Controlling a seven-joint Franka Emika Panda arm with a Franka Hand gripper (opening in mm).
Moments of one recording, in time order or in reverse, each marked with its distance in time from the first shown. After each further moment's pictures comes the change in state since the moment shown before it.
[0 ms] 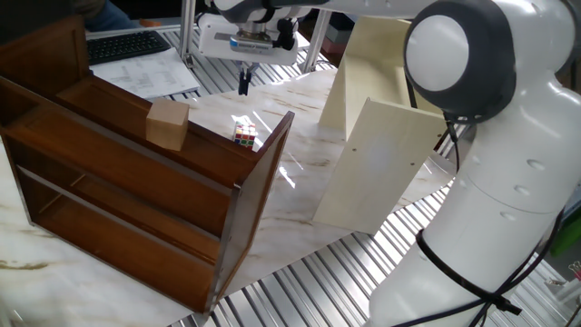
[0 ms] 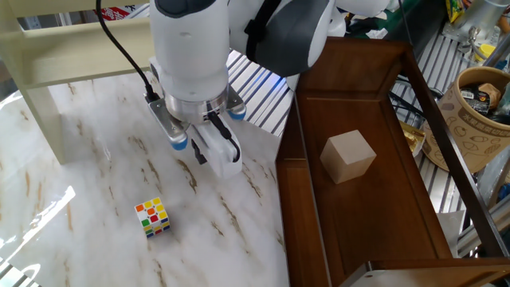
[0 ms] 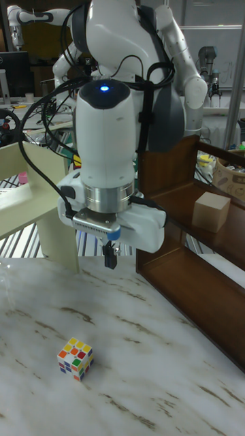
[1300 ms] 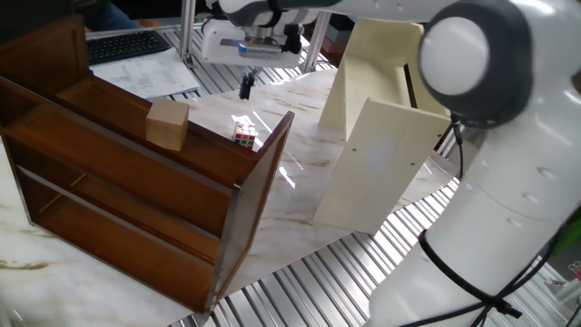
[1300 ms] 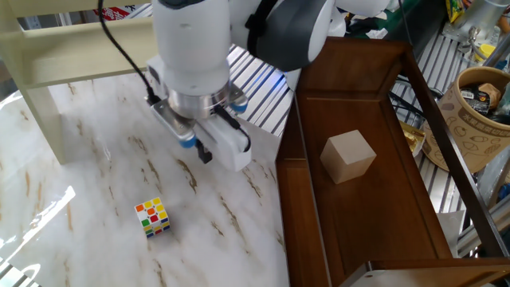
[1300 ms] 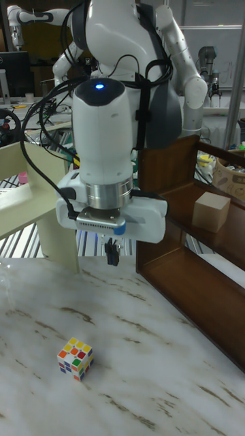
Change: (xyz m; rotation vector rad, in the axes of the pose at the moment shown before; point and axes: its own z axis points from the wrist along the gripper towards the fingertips) arm 0.002 0.001 0.000 -0.039 -0.001 -0.143
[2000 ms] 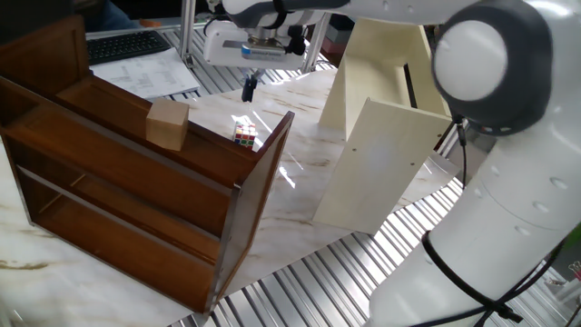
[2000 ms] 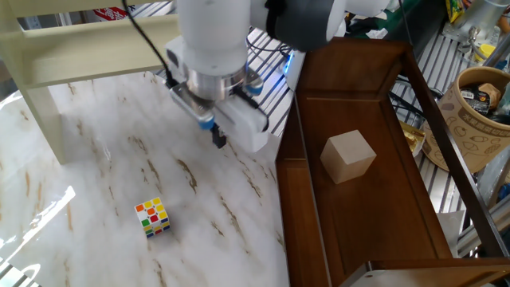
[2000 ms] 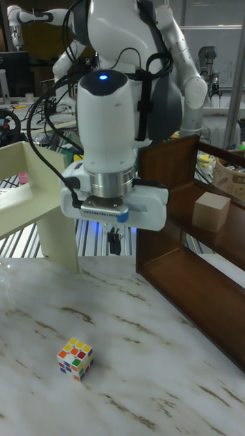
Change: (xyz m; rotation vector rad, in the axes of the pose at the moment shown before) arm 0.031 -0.004 -0.003 0.003 0.009 -0.014
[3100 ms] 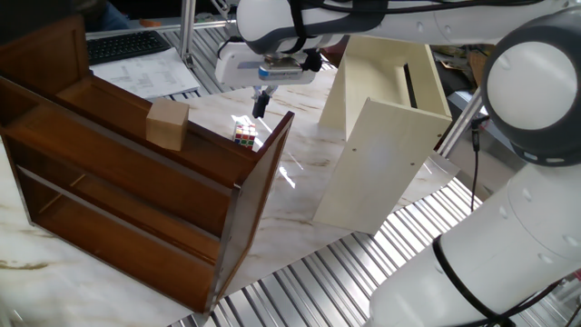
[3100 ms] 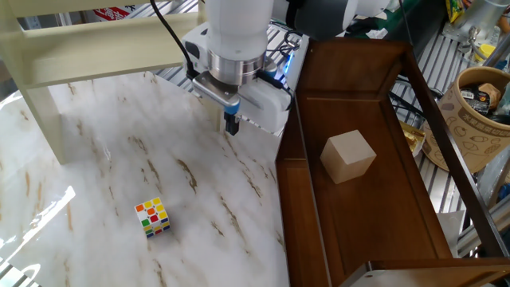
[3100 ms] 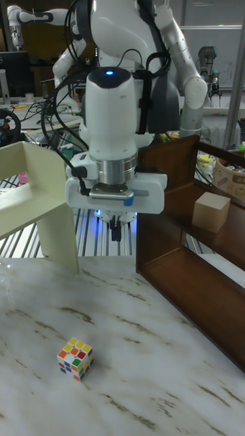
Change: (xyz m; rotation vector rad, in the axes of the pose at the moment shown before) arm 0.053 -0.013 0.004 0.009 -0.035 -0.128
